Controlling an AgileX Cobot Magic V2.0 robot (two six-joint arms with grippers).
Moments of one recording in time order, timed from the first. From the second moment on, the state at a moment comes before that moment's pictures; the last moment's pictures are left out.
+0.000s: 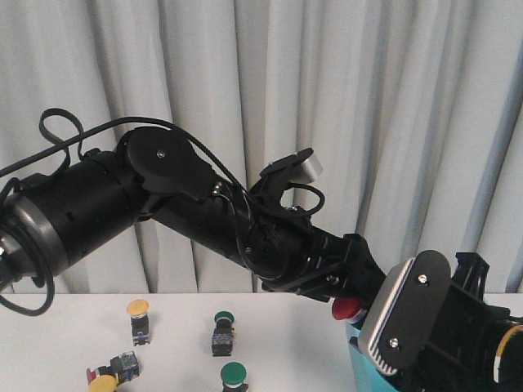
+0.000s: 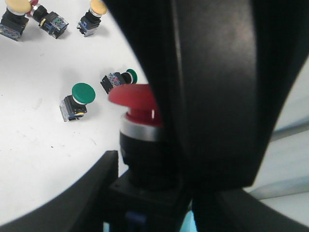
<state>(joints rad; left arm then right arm) -0.59 1.90 -1.96 -0.74 1.10 0.29 0.51 1.13 -0.87 -0.09 0.31 -0.58</state>
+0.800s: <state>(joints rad) -0.36 1.81 -2.20 -0.01 1.27 0.23 0.35 1.13 -1.02 -0.12 0.30 -0.26</state>
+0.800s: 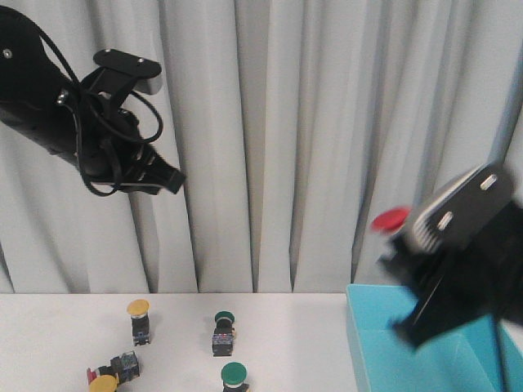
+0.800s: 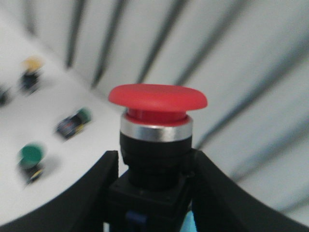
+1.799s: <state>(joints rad) -0.36 1.81 -1.80 0.07 1.24 0.21 -0.05 1.89 -1.14 -0.03 0.48 -0.13</state>
